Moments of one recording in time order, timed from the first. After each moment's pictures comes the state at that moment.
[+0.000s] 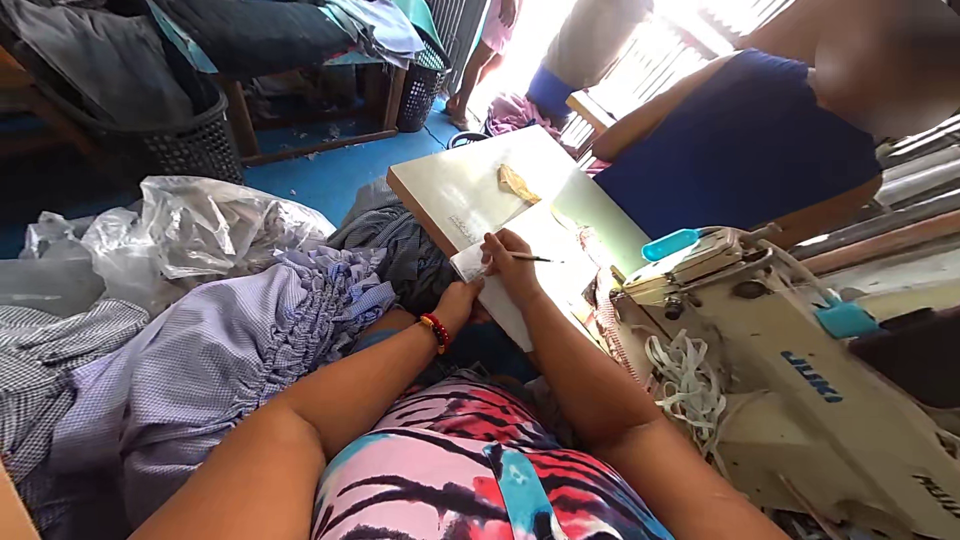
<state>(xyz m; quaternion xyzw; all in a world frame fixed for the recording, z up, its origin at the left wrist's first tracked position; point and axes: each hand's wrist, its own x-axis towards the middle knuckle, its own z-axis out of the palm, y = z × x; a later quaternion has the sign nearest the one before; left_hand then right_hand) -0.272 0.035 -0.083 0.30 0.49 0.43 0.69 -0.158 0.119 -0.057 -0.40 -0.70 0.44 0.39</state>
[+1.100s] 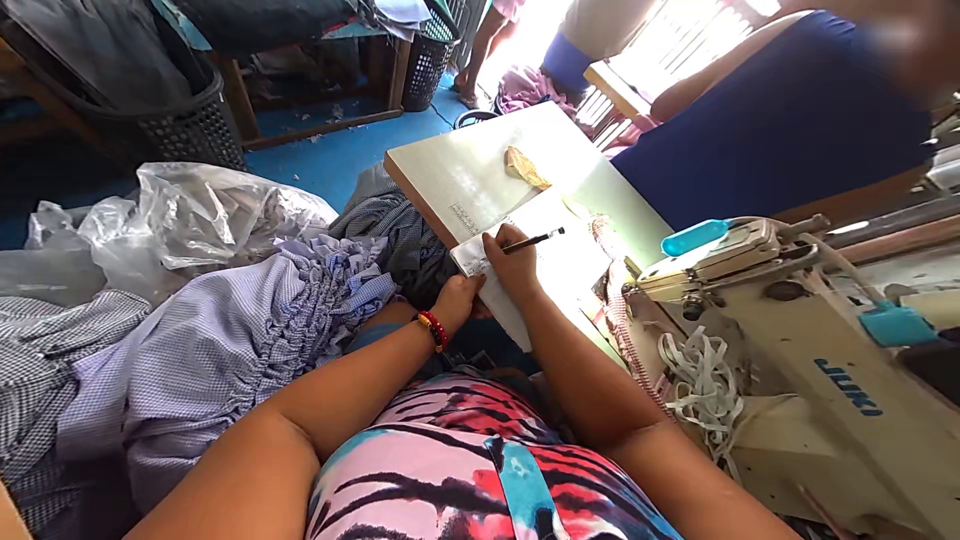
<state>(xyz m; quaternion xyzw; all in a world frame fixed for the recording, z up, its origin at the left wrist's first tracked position) -0.271 0.035 -0.087 0.31 0.48 0.46 0.68 -0.161 0.119 -0.068 -0.42 -0.76 0.28 0.42</state>
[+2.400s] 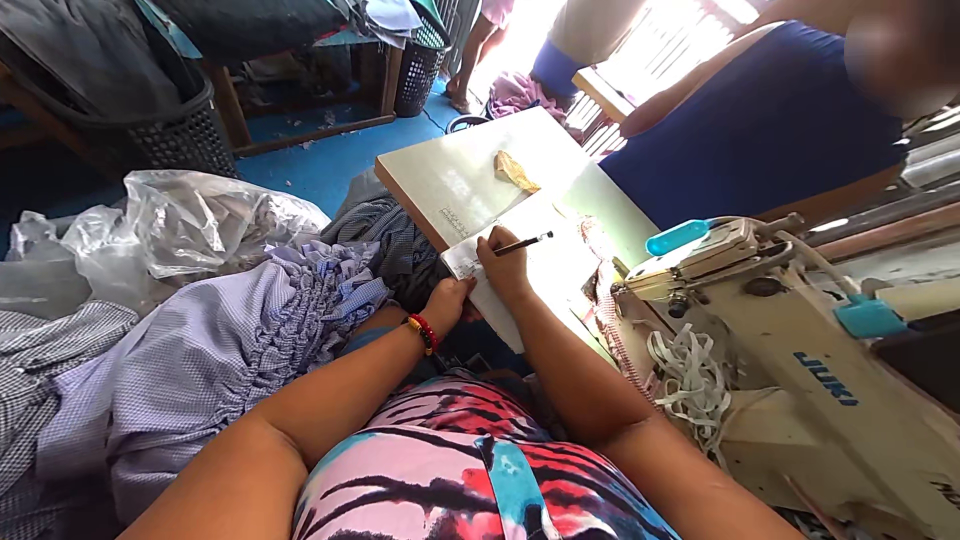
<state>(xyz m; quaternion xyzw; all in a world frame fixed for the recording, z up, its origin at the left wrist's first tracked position) -0.271 0.036 -0.086 0.32 0.48 0.45 0.68 -0.158 0.120 -0.068 -0.43 -0.74 0.29 0.42</state>
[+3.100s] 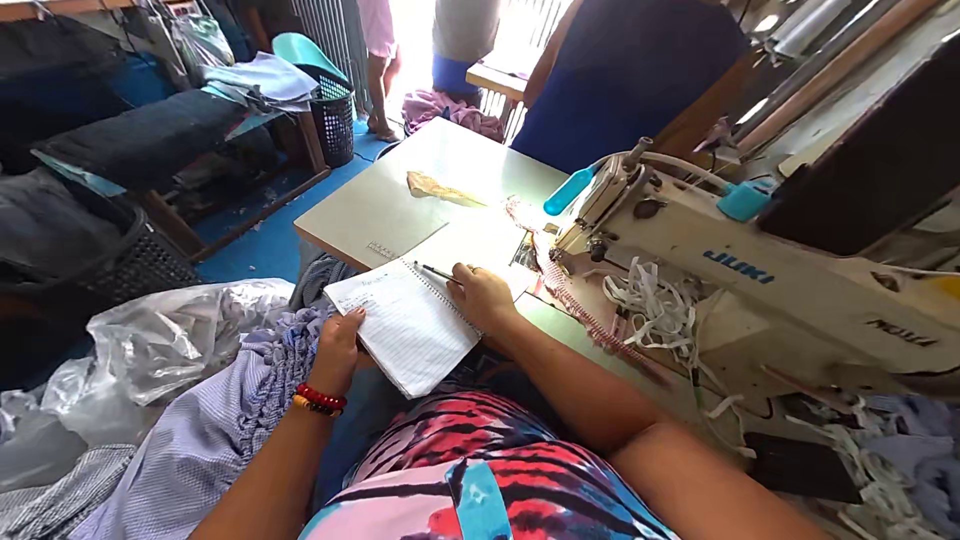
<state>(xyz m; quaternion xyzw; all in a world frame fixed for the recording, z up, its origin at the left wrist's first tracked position) -0.329 -0.008 -0.043 0.39 0.56 0.52 0.51 -0.098 0.064 -0.043 -0.60 -0.77 0.13 0.14</state>
